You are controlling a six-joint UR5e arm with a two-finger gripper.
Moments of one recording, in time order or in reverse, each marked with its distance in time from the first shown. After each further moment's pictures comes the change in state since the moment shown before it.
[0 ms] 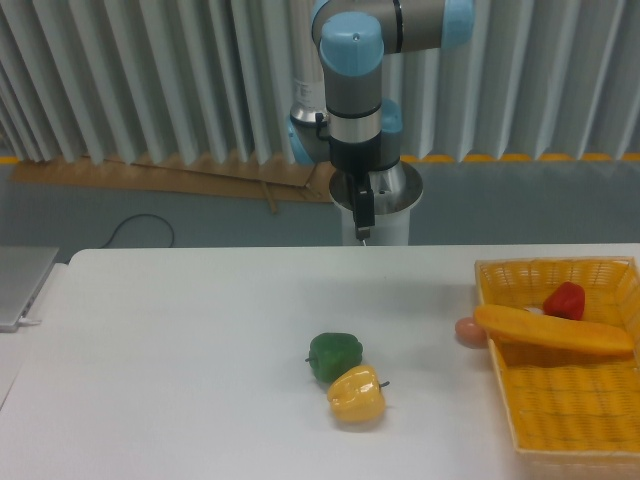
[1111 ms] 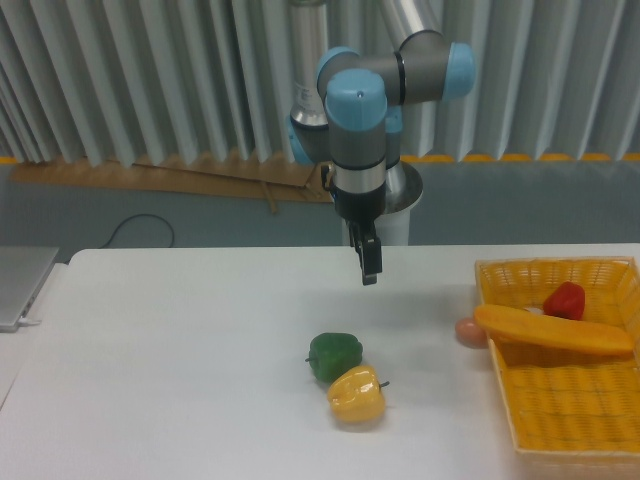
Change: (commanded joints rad) arm -0.008 -0.110 -0.092 0.236 0.008 -0.086
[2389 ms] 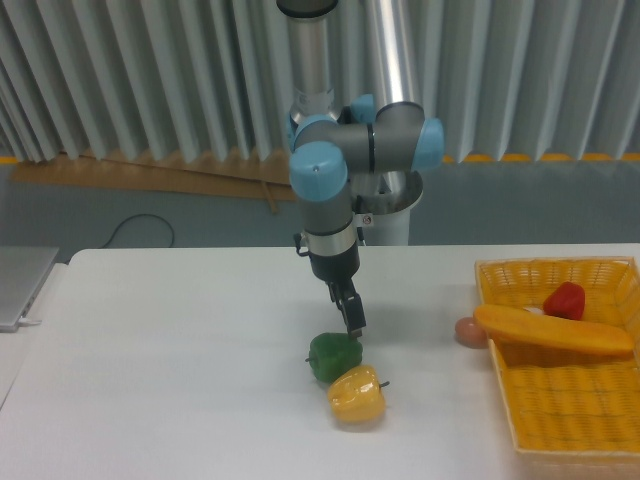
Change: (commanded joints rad) arm -0.118 -0.147 -0.089 0.291 0.100 -0.192
